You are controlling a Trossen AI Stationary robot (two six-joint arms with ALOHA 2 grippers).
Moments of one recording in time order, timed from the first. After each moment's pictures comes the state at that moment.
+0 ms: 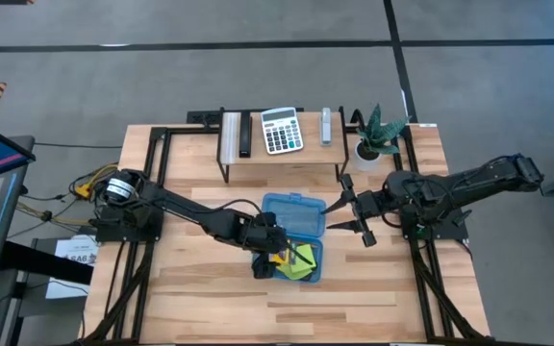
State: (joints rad) left arm -0.27 1.83 1.30 -0.44 -0.09 -0.22; right arm 0.16 0.92 0.64 0.21 -0.13 -0.10
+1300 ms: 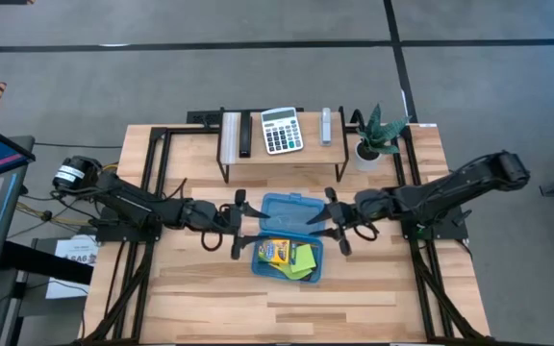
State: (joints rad) left arm -0.22 1.38 0.56 0.64 -0.18 0.01; right arm 0.19 1.17 0.61 0.26 0.00 0.03
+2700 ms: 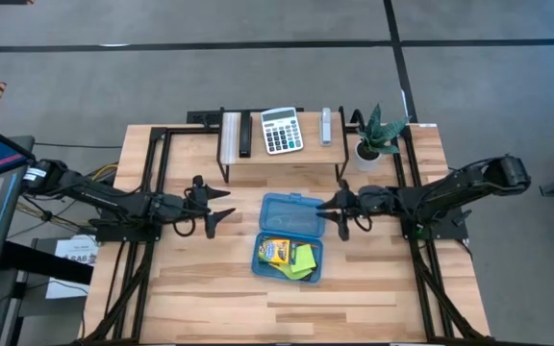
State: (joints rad) left arm -0.18 0.89 0.21 0.41 -0.49 -0.18; right arm 0.03 1.19 0.31 0.52 0.09 0.17
